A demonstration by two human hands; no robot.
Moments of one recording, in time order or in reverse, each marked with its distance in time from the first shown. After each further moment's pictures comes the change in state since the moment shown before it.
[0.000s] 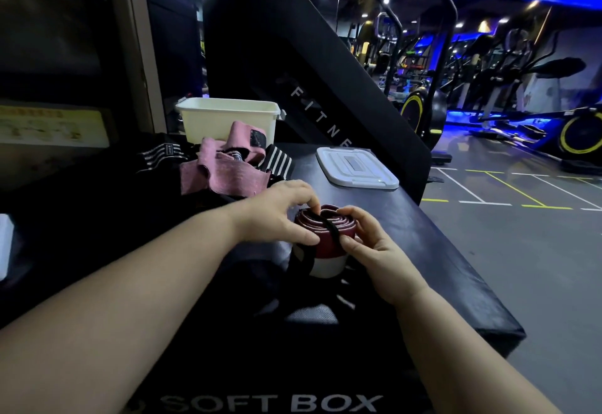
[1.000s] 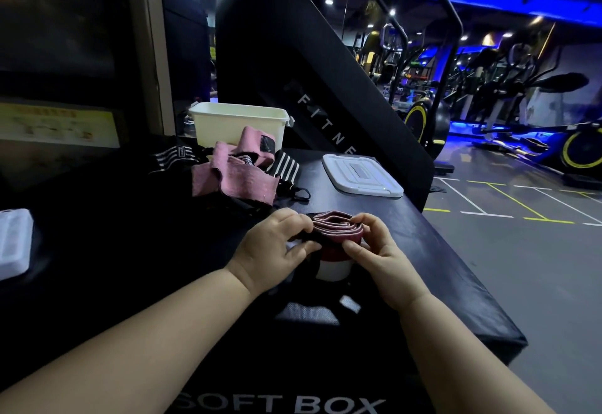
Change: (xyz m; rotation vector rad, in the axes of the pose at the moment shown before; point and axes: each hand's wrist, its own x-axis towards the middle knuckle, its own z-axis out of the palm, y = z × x) left_hand -0.033 -0.020 0.062 0.043 0.686 0.167; right_hand -0.002 -0.003 0.008 0.010 0.033 -0.036
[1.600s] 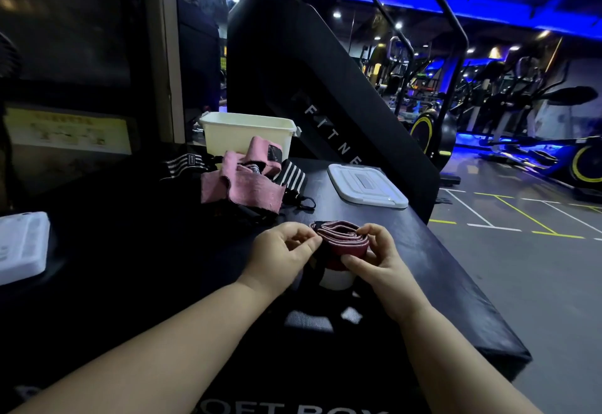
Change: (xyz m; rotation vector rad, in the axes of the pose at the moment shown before) left_hand 0.000 0.026 0.002 -0.308 0.104 -0.550; right_hand -0.002 0.001 0.006 -0.016 0.048 0.018
